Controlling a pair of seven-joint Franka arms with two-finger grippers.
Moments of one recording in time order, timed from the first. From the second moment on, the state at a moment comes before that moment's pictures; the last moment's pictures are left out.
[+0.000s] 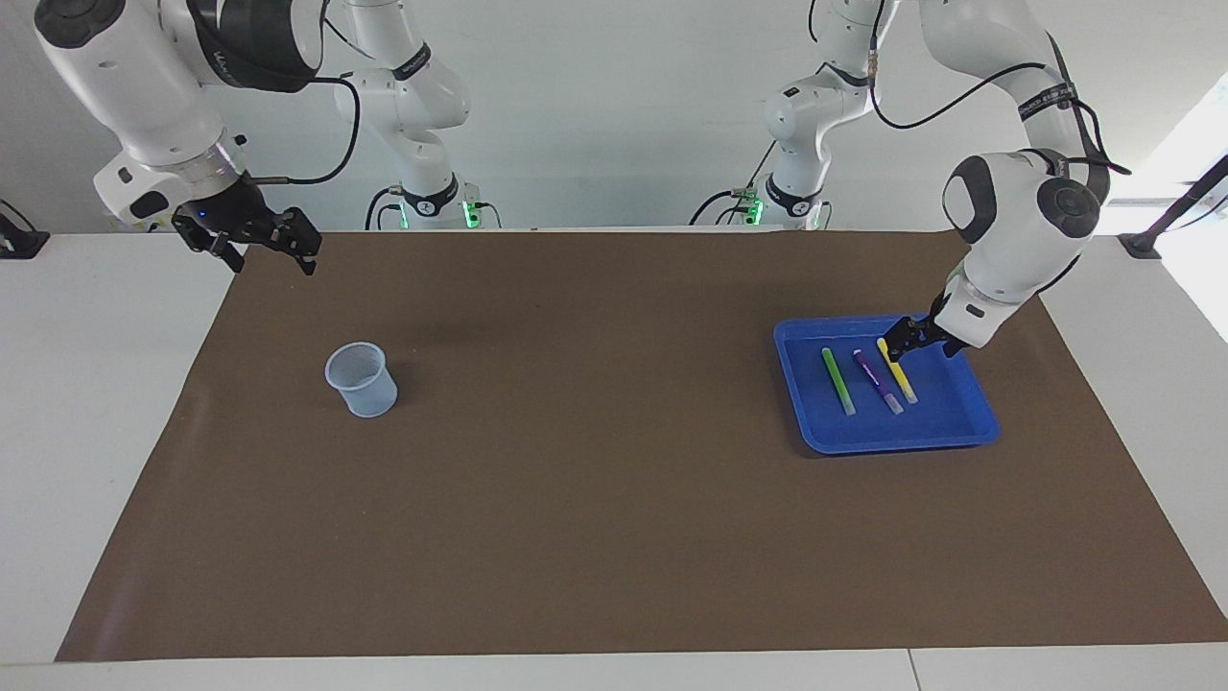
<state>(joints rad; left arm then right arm) 0.36 0.09 -0.39 -1.97 0.03 1.98 -0.03 -0.03 -0.05 -0.07 -1.71 -0.02 1.58 -0.03</state>
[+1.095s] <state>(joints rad) 0.12 -0.05 -0.27 -1.68 0.00 1.47 -0.05 -0.03 -0.05 -0.07 -1.71 -0.02 1.58 -0.03</state>
